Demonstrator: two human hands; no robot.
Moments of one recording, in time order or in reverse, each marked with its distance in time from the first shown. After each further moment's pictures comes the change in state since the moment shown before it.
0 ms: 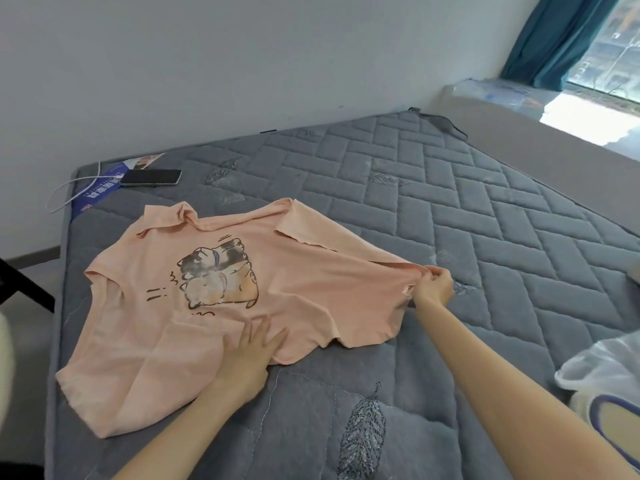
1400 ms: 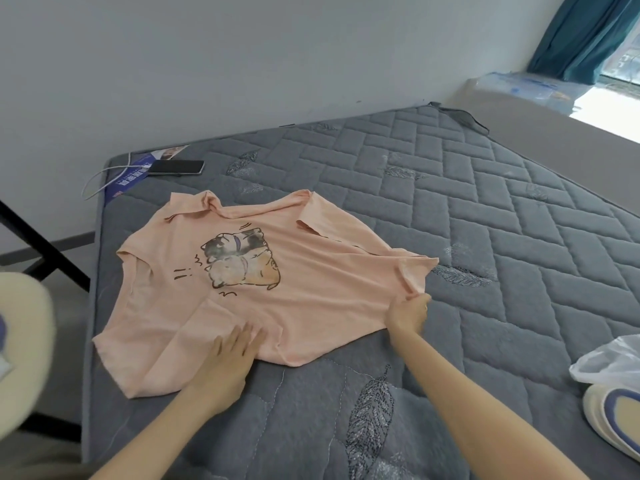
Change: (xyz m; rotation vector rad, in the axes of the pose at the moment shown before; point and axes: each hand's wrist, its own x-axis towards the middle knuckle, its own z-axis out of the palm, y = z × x) left_hand -0.059 -0.034 0.028 -0.048 0.046 -0.003; right_hand -0.068 0.053 0.017 -0.113 -0.143 0.086
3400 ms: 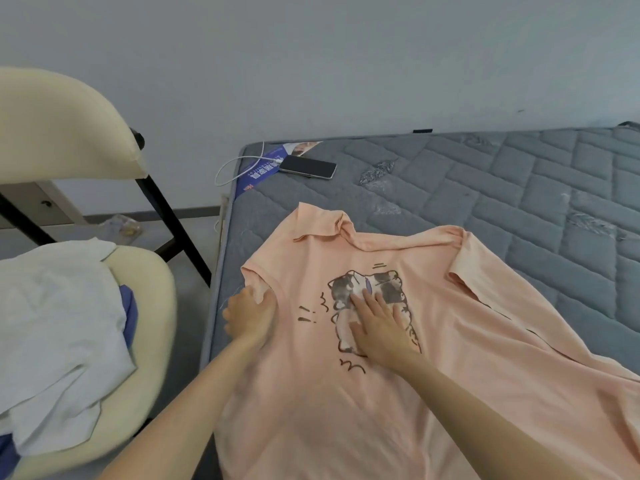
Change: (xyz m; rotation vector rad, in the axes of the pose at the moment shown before) left_hand 0.092 -0.206 -0.045 -1.068 0.561 -0.999; right_hand -0.105 -0.063 0.257 -1.024 -0.871 -1.087
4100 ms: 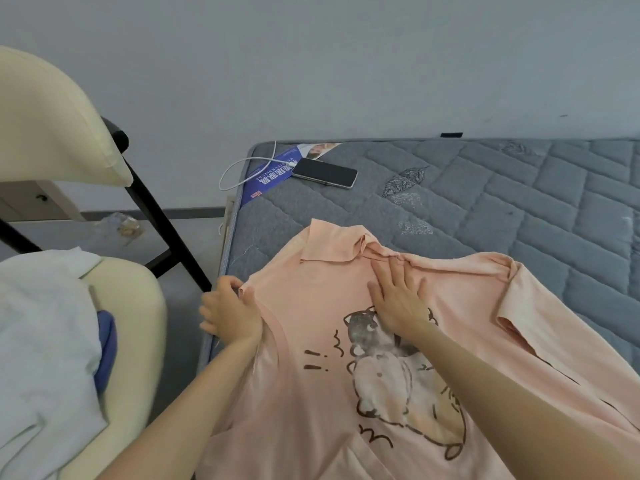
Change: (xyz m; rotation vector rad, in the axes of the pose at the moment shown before) left_hand 0.094 0.006 0.021 0.012 0.373 0.020; right_hand 0.136 0.011 -0.027 -0.033 0.126 0.115
